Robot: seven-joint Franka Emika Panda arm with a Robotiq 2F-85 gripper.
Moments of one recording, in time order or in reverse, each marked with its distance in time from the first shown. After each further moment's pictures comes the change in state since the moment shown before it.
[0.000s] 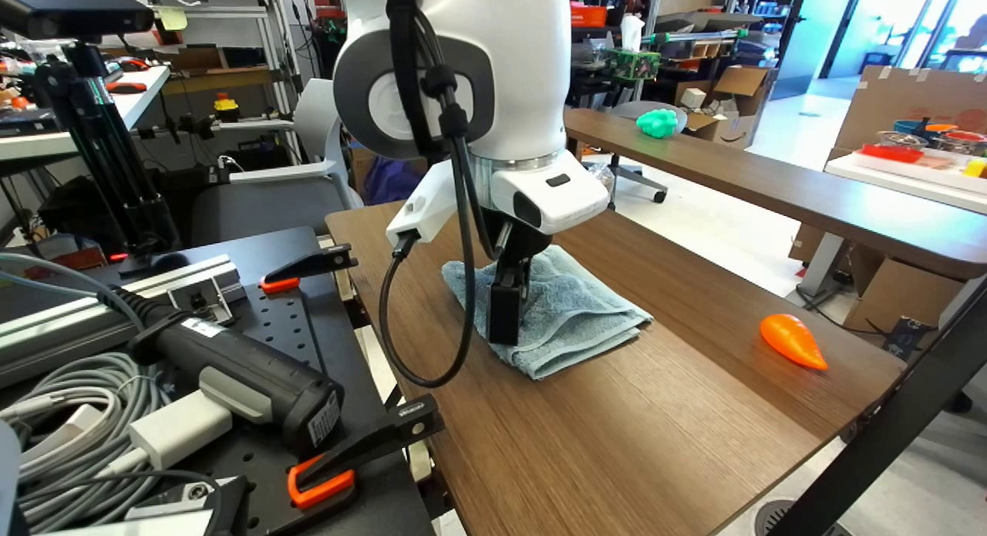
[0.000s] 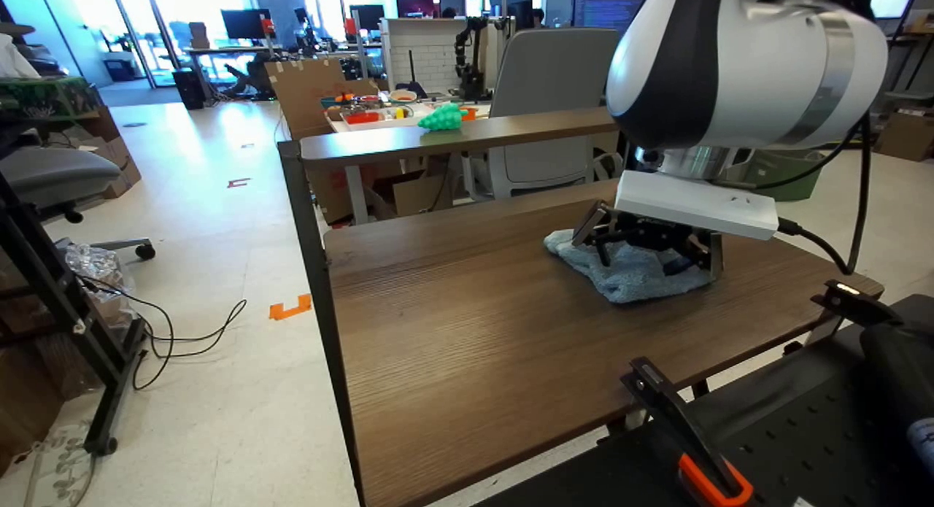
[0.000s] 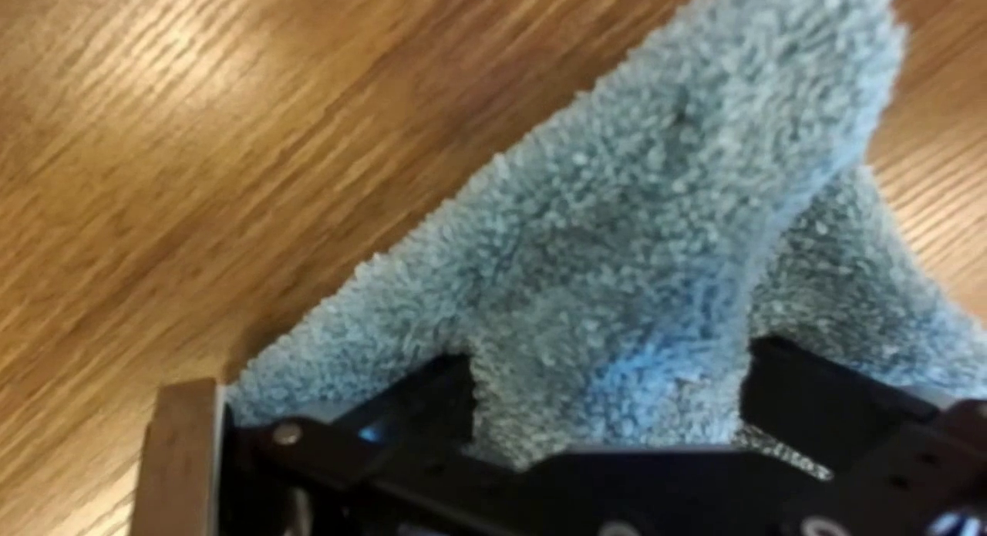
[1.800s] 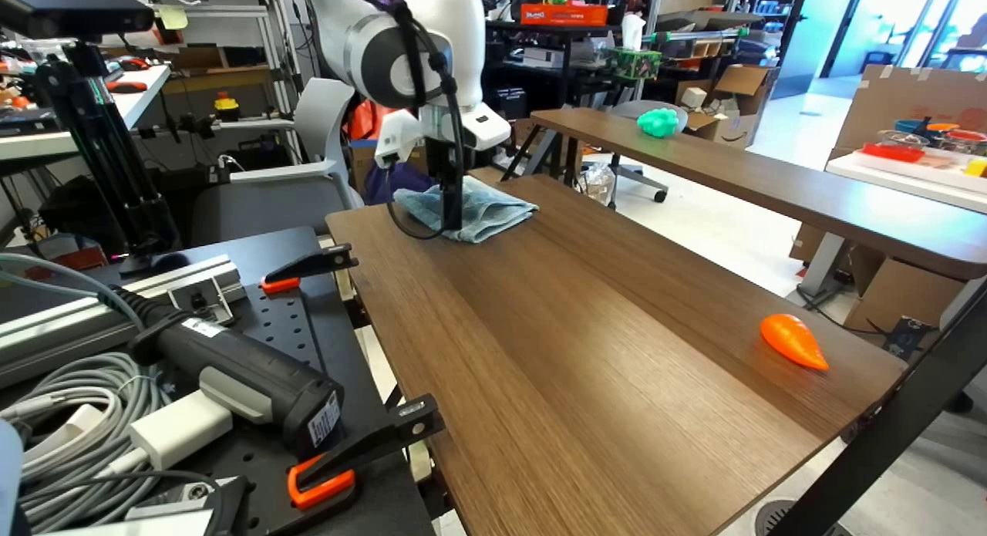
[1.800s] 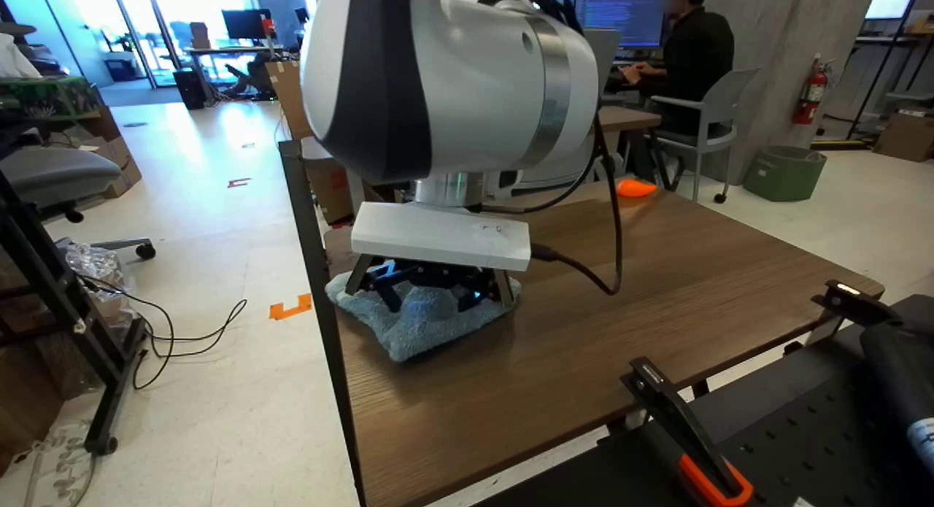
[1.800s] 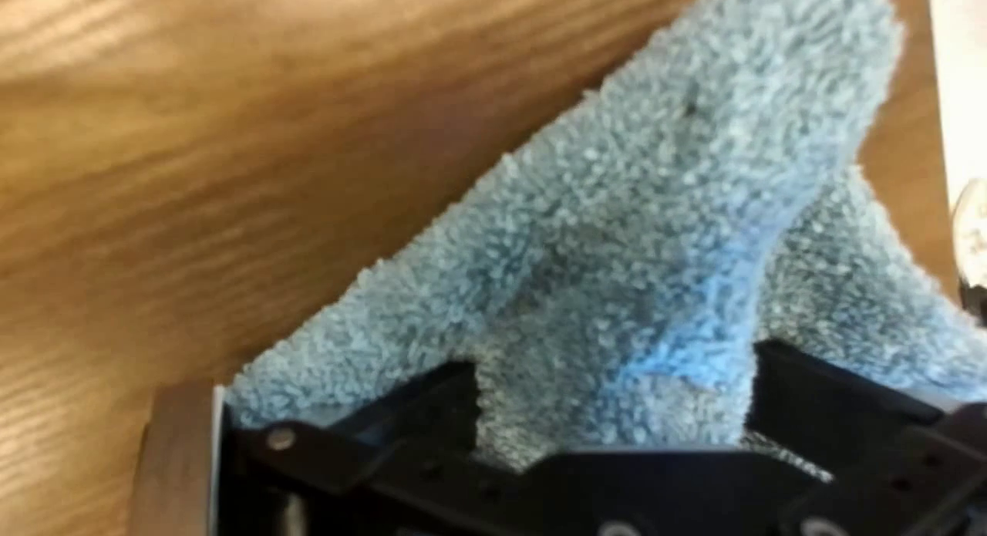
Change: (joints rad) arm 0.378 0.142 0.045 0.322 -0.054 -0.199 0.147
